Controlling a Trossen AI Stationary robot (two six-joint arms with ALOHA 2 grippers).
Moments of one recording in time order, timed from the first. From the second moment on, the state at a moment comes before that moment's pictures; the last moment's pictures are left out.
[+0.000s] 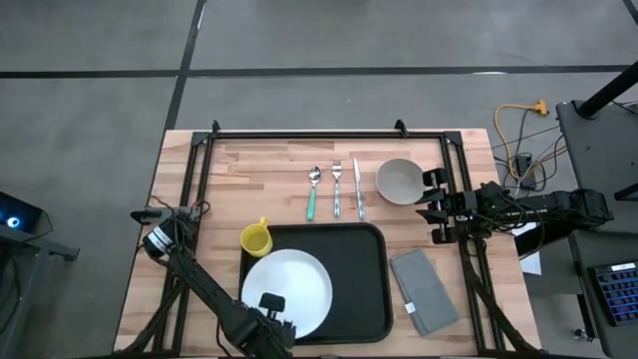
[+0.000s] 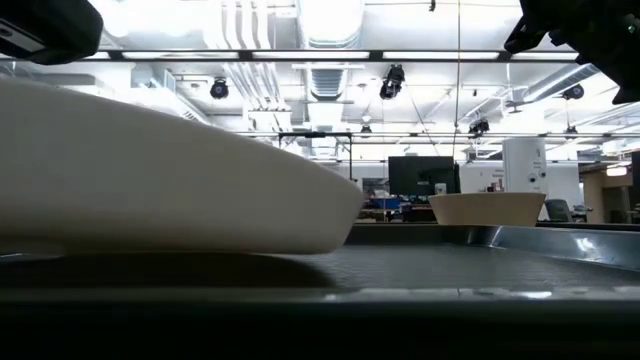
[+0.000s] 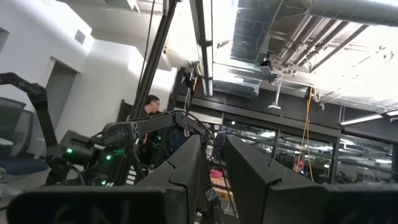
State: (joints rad) left arm -0.79 2.04 1.61 -0.91 -0.02 -0.59; right arm -0.11 0.65 0.01 1.20 -0.32 -0.06
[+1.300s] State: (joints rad) left arm -0.79 2.04 1.61 -0.89 0.03 -0.63; right arm -0.11 0.65 0.01 1.20 -0.32 -0.06
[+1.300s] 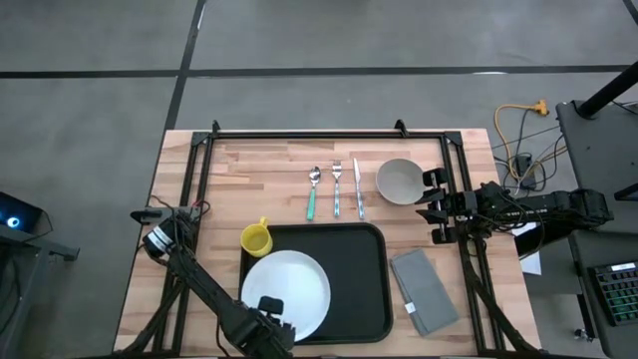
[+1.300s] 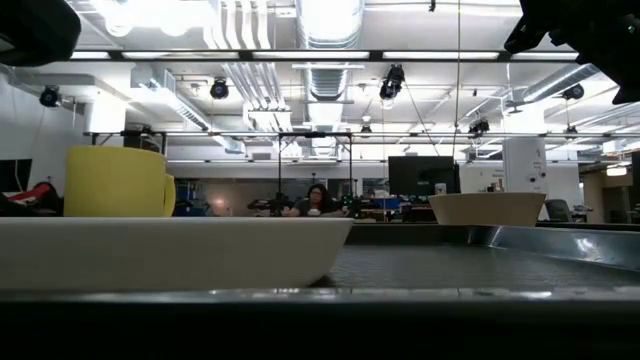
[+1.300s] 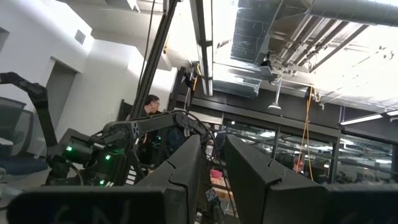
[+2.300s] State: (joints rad) left arm -0.82 1.84 1.45 -0.51 0.03 -0.11; right arm -0.11 0.65 0.01 1.20 -0.32 -0.06
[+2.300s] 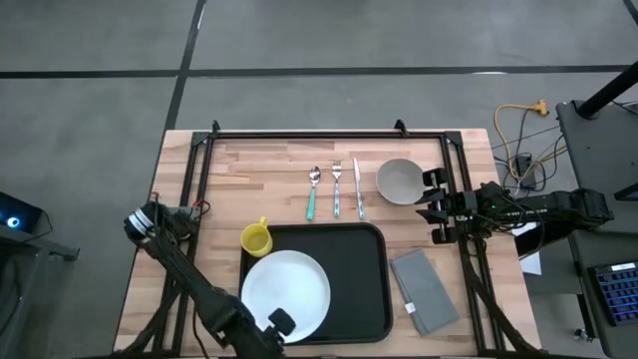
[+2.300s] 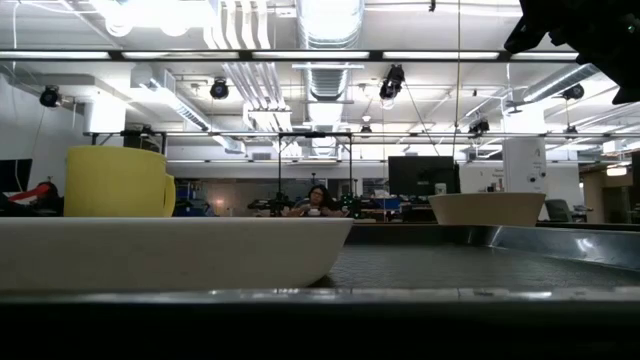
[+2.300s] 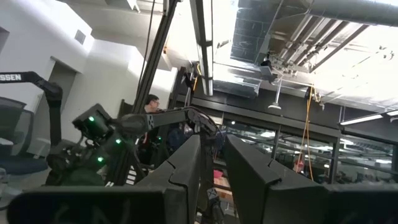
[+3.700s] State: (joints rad) left arm -0.81 0.82 0.27 0.31 0.08 -0.14; right arm -0.11 0.65 0.01 1.20 -0.32 -0.06
